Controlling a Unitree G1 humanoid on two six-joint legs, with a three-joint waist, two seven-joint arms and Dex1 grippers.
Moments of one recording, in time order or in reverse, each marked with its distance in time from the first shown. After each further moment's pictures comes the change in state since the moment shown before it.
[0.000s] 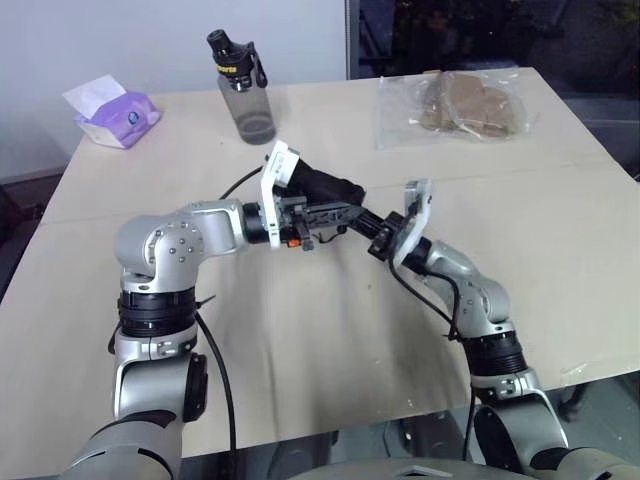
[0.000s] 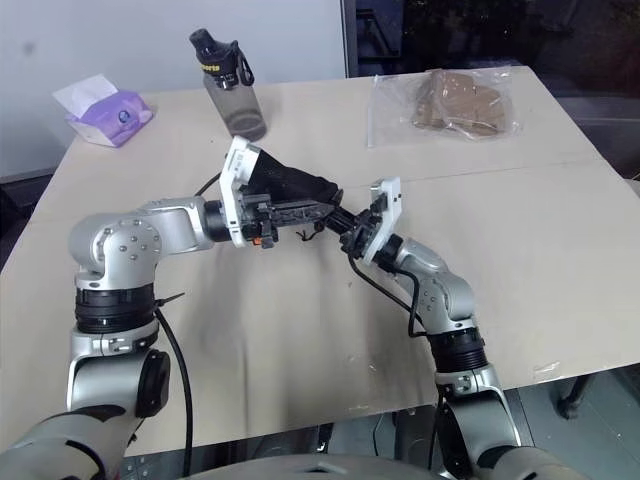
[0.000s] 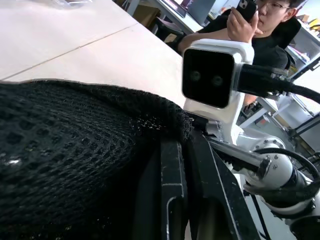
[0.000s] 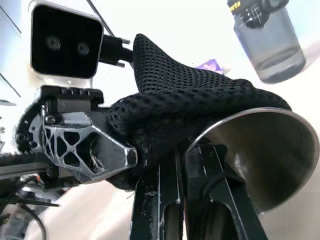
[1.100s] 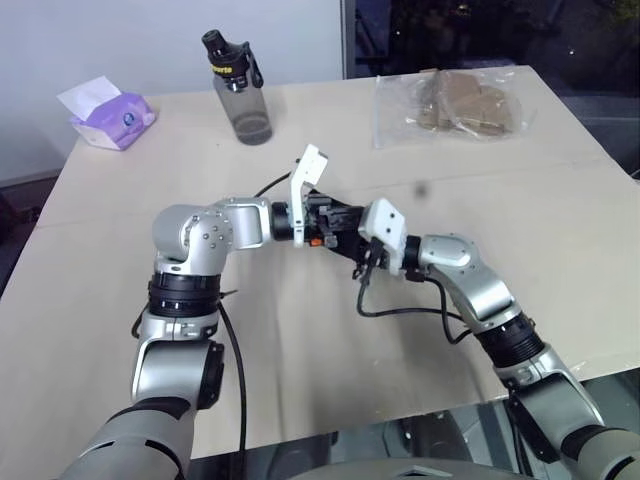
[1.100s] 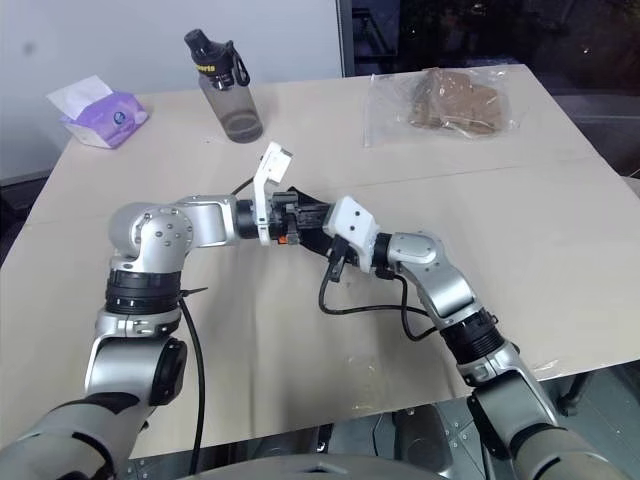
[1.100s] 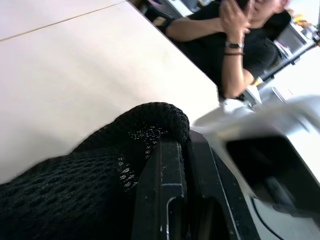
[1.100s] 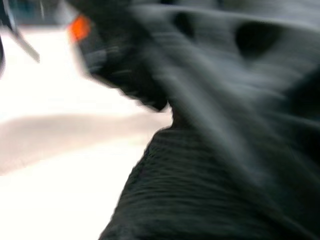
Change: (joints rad) left arm -0.091 -0.080 -0.089 0.165 0.033 -0.009 0.030; right arm -0.107 -0.236 0.338 0.022 -0.526 -0.331 0.126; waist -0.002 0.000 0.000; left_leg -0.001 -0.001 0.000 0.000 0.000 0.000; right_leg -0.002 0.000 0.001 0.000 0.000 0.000
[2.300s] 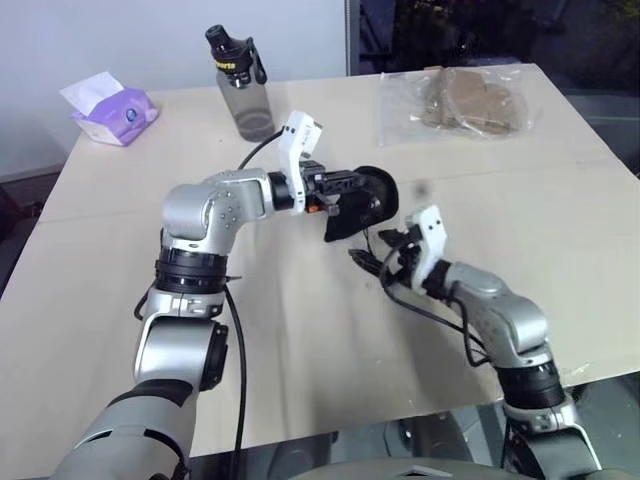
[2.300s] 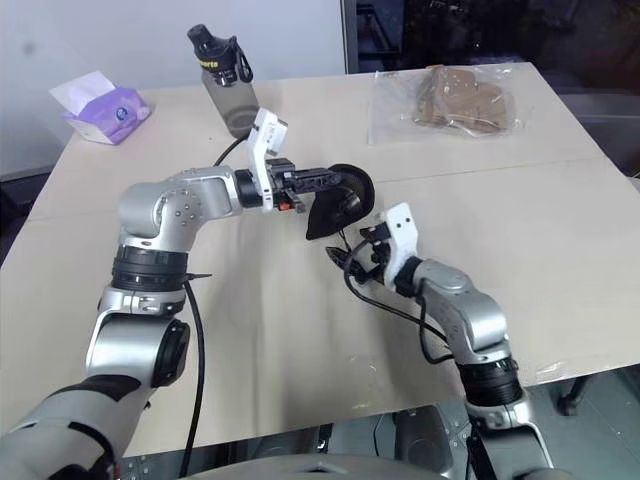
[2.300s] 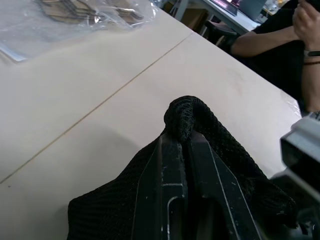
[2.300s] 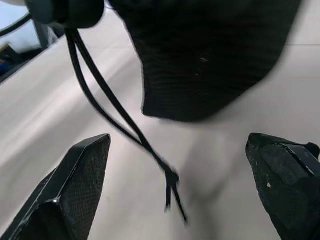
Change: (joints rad) left arm -0.102 0.018 -0.044 0.125 0.216 -0.261 0.022; right arm 0.227 0.107 -0.235 -0.238 0.299 0.519 -0.325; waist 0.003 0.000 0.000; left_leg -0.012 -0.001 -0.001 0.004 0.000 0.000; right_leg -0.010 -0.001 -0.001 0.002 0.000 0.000
